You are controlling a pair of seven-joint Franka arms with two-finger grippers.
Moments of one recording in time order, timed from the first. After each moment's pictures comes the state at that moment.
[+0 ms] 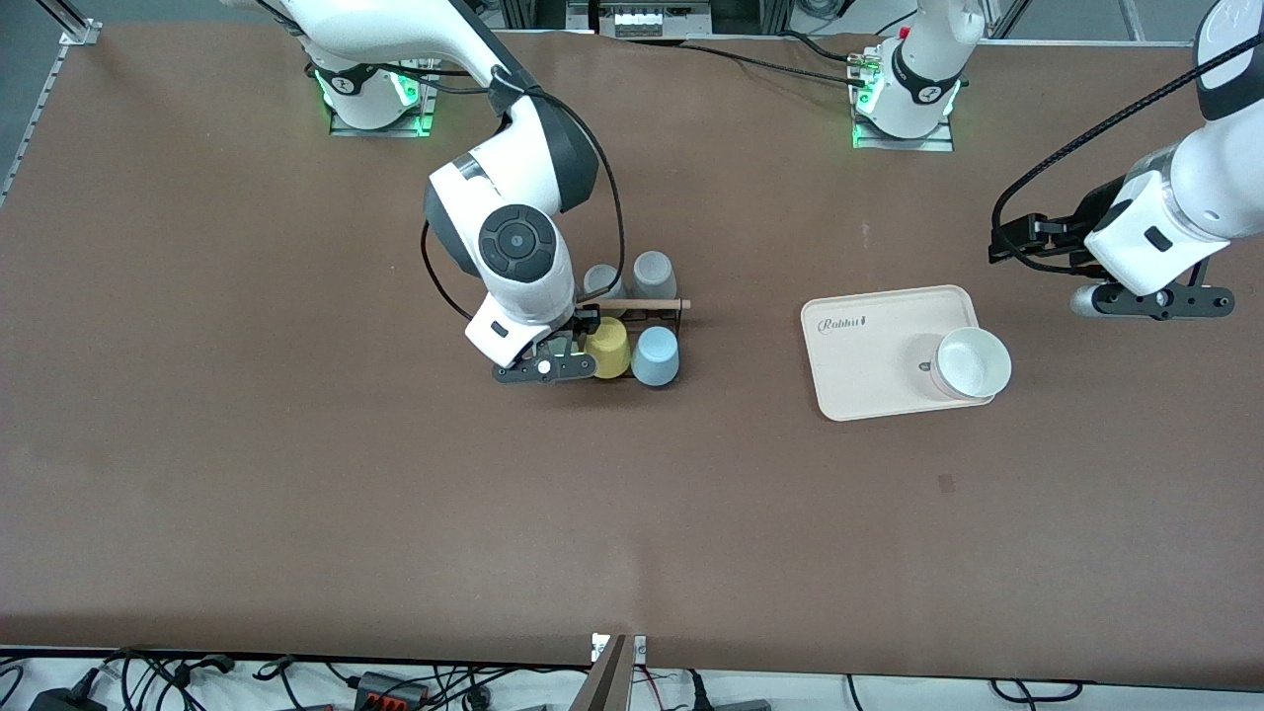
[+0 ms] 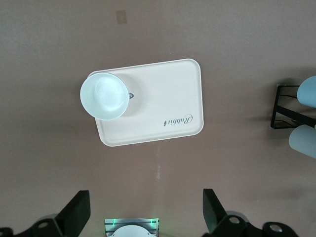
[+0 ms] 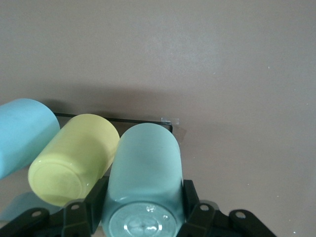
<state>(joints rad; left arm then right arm) -0.02 0.15 -0.08 -1.48 -0.07 1.41 -0.11 0.65 0.65 -0.02 -1.32 0.02 1.85 0.52</state>
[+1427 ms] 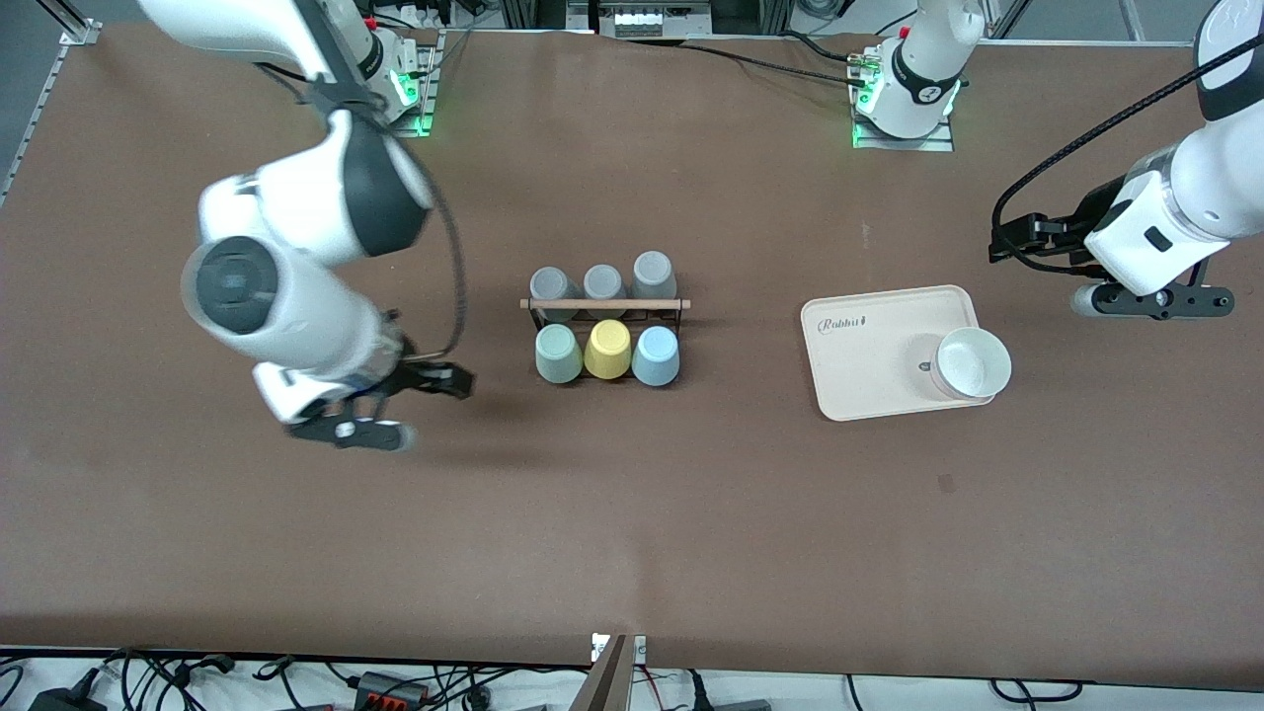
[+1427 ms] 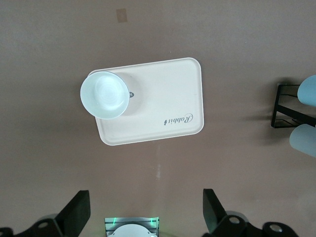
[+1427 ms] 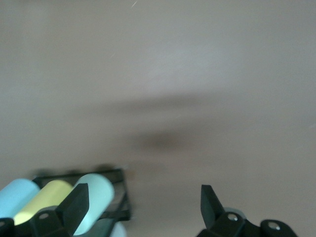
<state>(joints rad) -0.02 0.15 -0.08 -1.48 -0.07 1.41 -0.11 0.35 0.57 -0.06 -1.17 0.10 1.74 0.41</state>
